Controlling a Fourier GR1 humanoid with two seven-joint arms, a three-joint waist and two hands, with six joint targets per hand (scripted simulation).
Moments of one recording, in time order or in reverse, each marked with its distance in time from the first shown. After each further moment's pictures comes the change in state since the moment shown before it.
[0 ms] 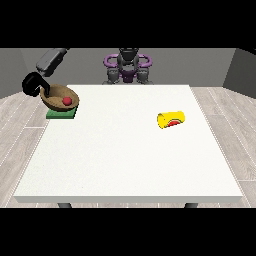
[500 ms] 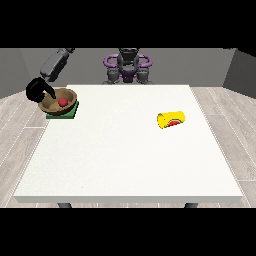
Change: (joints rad) left arm -0.008 0.024 -0.004 0.023 -0.004 0.006 -0.045; right arm -0.061 0.049 -0.023 0.005 -0.021 -0.084 -0.044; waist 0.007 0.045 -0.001
